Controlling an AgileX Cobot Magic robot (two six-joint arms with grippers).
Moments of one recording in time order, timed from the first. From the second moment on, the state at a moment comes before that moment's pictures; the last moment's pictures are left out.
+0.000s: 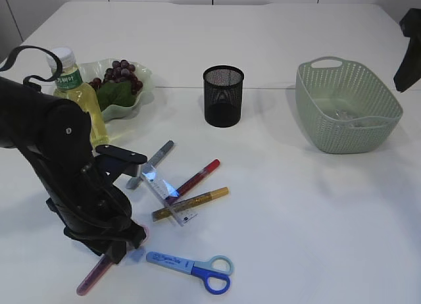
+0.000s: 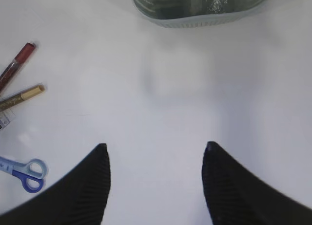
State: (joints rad) left arm -0.55 1.89 -0.99 -0.13 0.70 -0.02; right arm -0.01 1.52 -1.44 0.17 1.24 -0.02
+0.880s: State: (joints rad) left arm -0.55 1.89 -0.99 -0.13 0.71 -0.02; right arm -0.01 1.52 -1.44 0.17 1.24 -0.02
